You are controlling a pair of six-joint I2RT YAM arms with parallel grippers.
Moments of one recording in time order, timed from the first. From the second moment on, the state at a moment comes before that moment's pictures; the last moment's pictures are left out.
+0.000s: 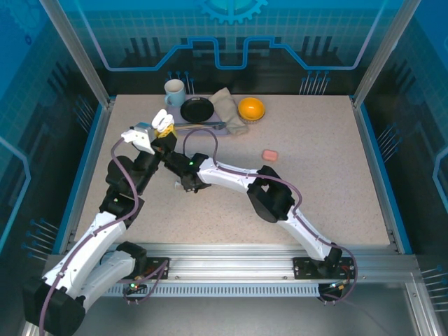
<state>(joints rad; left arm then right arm) -0.31 0.82 0.63 0.38 0.03 -0.19 1.00 2.44 2.08 -0.95 0.28 0.79</state>
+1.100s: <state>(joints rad) -0.31 0.85 0.60 0.35 0.22 -0.20 0.80 1.88 1.37 -0.73 0.37 0.70</state>
